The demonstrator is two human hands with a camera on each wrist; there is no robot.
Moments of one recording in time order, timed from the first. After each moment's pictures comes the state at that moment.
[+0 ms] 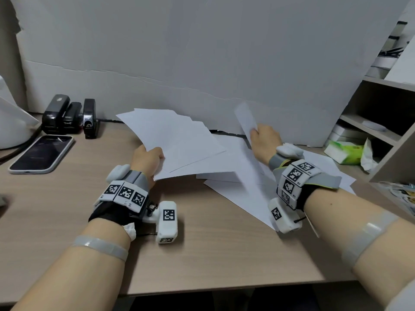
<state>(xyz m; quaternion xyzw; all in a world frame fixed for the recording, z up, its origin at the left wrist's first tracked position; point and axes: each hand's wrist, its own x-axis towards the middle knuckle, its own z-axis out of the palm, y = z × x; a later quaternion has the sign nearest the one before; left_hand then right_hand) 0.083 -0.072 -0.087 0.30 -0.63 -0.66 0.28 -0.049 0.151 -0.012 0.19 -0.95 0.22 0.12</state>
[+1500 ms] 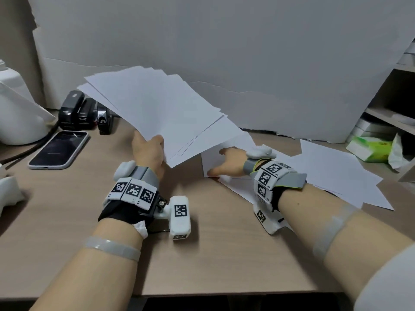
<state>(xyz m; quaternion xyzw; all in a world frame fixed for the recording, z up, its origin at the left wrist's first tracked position) 0.077 -0.090 -0.088 0.26 -0.48 -0.72 0.43 -0.027 0.080 -0.064 0.27 -0.96 0.04 -0.11</state>
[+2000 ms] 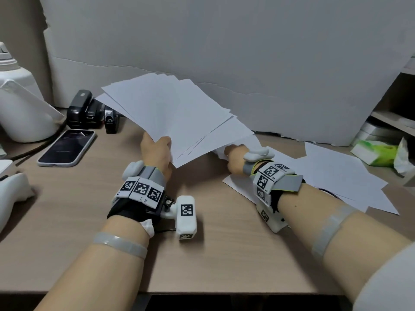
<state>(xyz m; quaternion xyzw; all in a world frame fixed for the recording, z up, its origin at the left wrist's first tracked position) 0.080 -0.082 -0.085 0.26 -0.47 -0.73 0.42 -0.032 0.073 -0.067 0.26 -0.96 0.05 -0.05</state>
